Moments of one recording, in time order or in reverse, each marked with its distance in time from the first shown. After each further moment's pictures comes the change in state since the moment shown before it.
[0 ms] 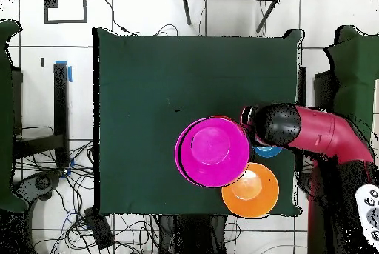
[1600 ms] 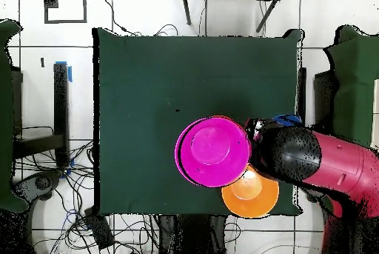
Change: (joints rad) arm -0.042 -0.282 0.027 0.157 0.080 0.057 0.000
